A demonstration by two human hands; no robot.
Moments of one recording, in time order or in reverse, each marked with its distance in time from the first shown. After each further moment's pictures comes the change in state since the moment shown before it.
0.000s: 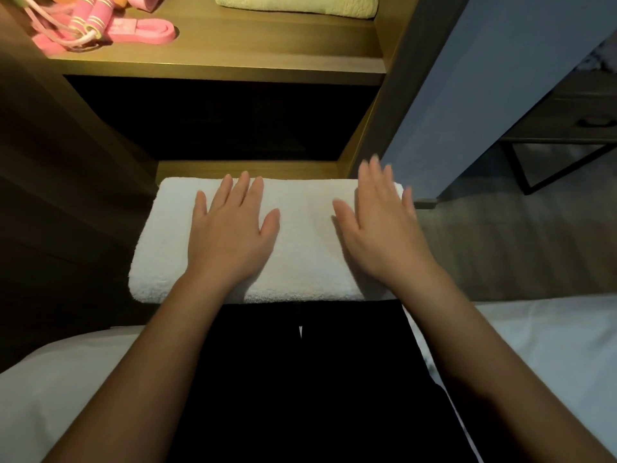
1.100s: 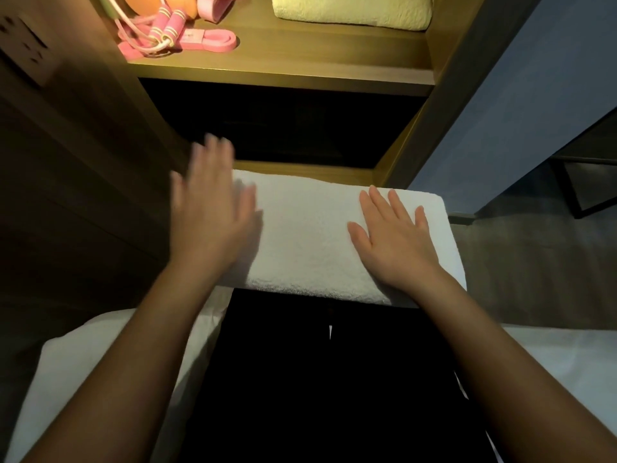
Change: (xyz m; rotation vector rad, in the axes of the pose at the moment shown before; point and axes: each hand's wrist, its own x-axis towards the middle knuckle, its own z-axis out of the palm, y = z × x) left_hand -0.021 -0.058 -0.029 -0.134 0.238 -0.115; right_hand 0.017 -0.005 0.033 -0.171 -0.168 -0.133
